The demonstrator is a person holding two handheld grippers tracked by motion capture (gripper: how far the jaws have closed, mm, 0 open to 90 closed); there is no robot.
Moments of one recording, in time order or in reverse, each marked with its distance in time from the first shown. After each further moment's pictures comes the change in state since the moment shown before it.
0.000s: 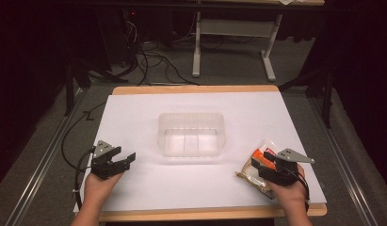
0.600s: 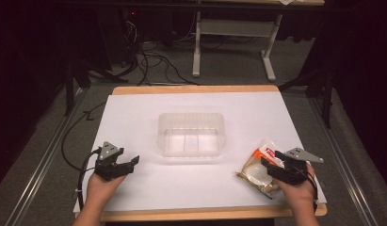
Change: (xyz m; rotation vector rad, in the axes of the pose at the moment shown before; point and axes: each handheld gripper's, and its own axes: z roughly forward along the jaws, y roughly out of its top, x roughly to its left) left arm -0.009 -0.002 0.006 0.042 -0.006 0.065; right arm -0.026 -0.005 -0.008 0.026 -0.096 0.014
